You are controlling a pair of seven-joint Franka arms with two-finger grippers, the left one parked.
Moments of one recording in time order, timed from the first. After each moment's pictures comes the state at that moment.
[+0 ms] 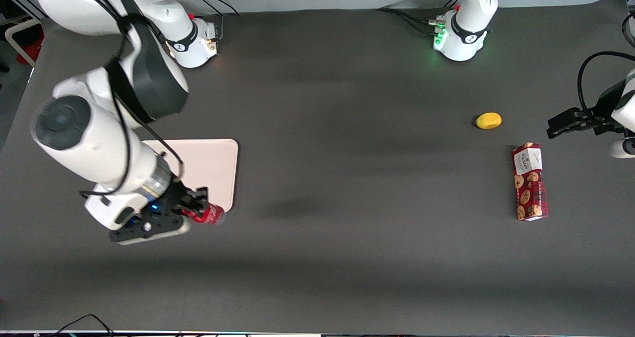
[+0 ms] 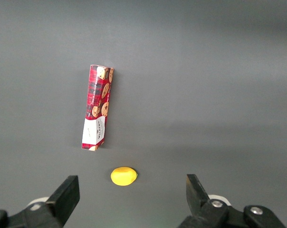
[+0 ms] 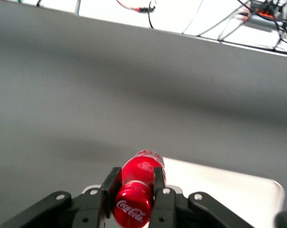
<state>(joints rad) 0.17 0.57 0.24 -0.99 -0.16 1.65 0.18</state>
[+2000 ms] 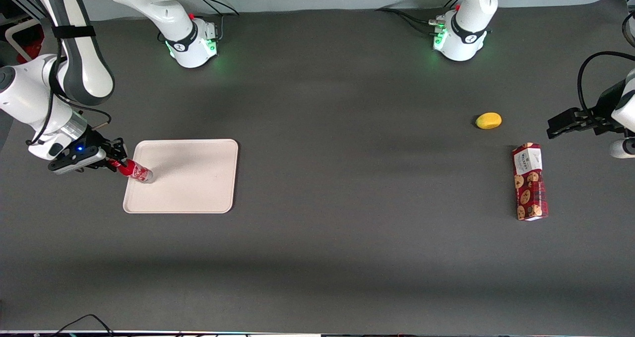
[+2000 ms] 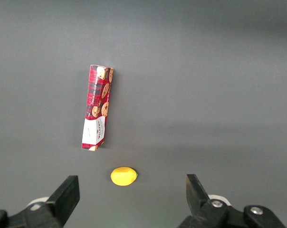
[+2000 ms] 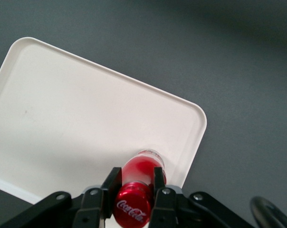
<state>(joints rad) 0.08 0.01 -0.28 -2.37 0.20 2.54 -0.72</state>
